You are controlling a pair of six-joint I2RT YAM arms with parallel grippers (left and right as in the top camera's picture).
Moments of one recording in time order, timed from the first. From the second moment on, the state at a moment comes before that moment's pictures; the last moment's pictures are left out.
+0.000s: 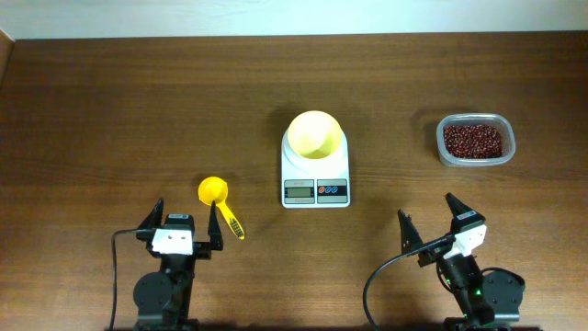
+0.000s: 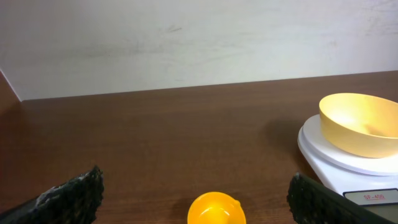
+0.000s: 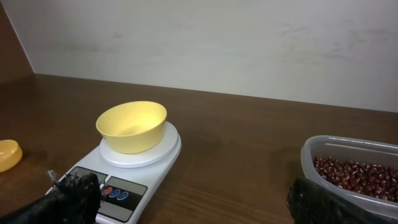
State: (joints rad) left arm 0.01 0.01 0.02 -0.08 0.03 0.09; right arm -0.02 0.01 0.01 -0.05 -0.37 0.03
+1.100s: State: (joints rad) left arm 0.01 0.01 0.02 -0.08 0.03 0.09; right arm -0.02 0.01 0.01 -0.05 -0.29 0.03
